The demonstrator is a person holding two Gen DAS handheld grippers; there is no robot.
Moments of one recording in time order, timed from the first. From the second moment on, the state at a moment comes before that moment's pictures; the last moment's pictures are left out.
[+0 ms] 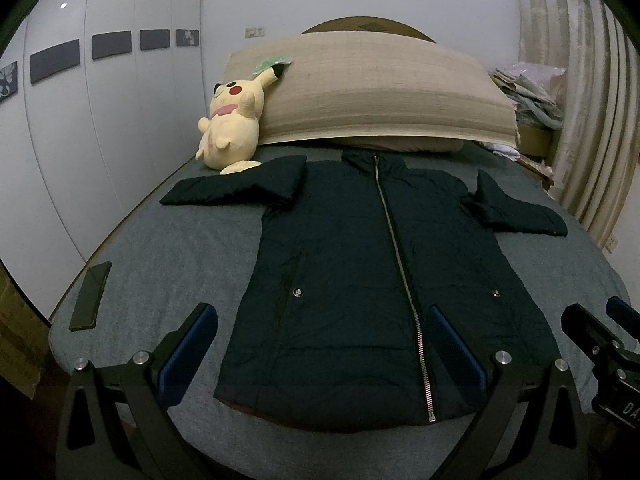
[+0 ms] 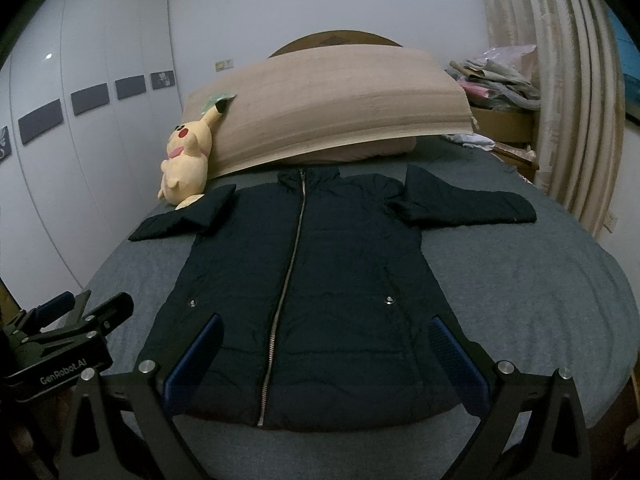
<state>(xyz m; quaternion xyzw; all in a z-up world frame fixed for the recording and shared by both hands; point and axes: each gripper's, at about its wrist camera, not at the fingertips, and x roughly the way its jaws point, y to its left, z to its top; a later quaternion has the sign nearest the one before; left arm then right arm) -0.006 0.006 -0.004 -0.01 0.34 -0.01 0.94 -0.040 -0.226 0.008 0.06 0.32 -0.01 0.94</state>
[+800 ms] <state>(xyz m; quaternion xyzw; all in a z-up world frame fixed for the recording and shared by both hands) -0.003 0.005 -0.008 0.00 0.35 -0.02 0.94 -0.035 -0.225 0.005 0.06 0.33 -0.01 0.94</state>
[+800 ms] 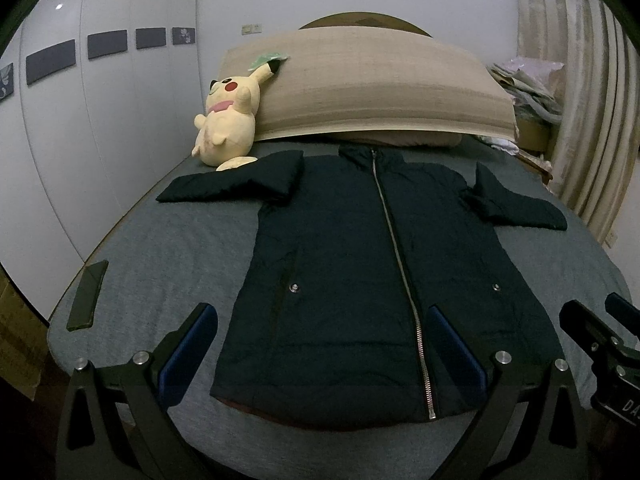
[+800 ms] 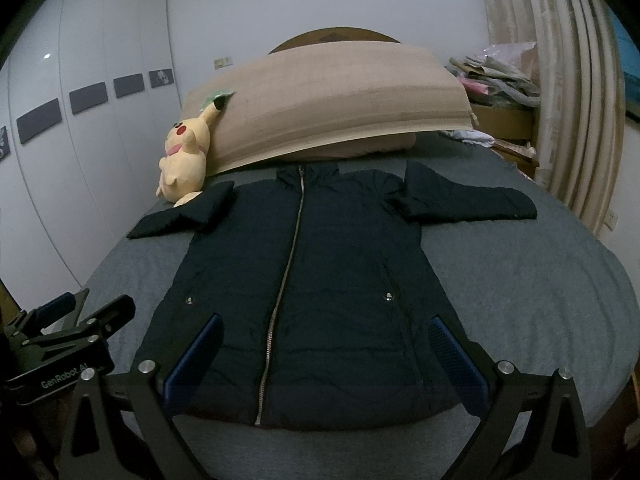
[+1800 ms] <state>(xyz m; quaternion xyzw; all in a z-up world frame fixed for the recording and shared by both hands) 0.036 0.008 -0.074 -0.01 0.42 -0.01 0.91 -0.006 -0.248 -0.060 0.07 0.40 -0.01 0.91</state>
